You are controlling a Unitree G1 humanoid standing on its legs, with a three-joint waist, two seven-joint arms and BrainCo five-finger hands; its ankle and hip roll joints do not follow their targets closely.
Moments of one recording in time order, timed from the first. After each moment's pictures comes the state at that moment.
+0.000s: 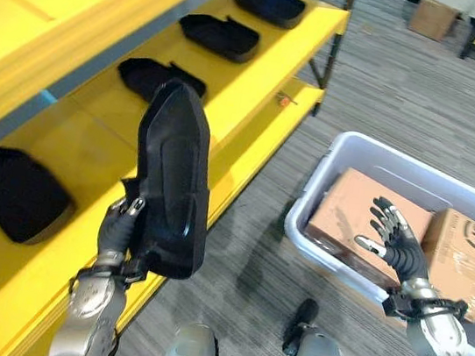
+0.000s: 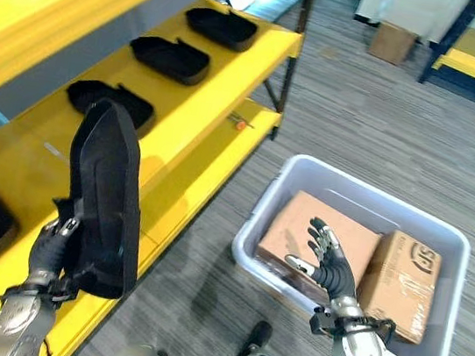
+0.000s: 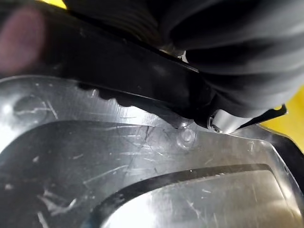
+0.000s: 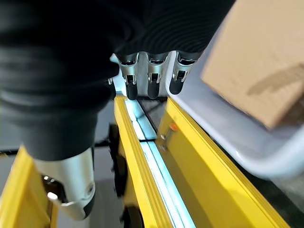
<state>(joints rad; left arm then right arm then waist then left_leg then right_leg) 0.28 0.29 0.07 -0.11 -0.46 -0.11 0.15 0.33 -0.50 0.05 -0.18 0.44 -0.10 0.02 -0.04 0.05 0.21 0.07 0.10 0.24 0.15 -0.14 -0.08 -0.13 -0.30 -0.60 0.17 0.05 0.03</state>
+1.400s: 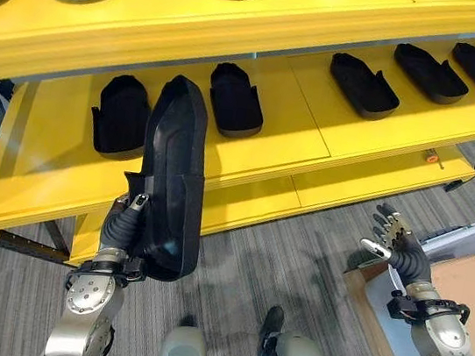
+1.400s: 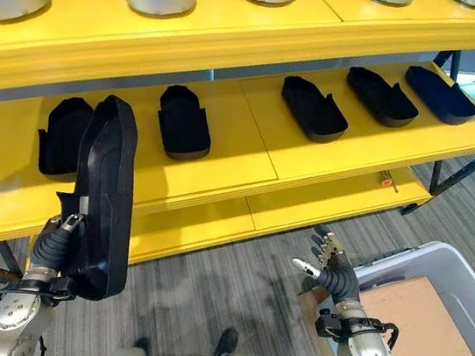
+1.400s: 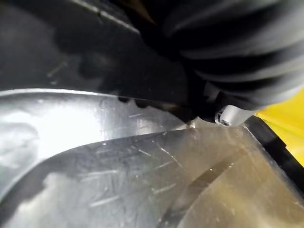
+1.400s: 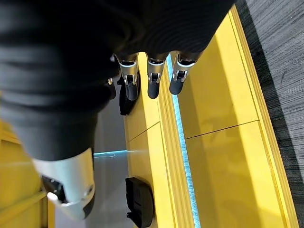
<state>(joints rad) 0.28 0.32 0.07 -0.11 -0.37 -0.10 0.11 0.28 -0.47 -0.02 -0.10 0.49 -0.07 0.08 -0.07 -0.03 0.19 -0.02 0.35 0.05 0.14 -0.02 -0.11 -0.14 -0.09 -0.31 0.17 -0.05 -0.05</state>
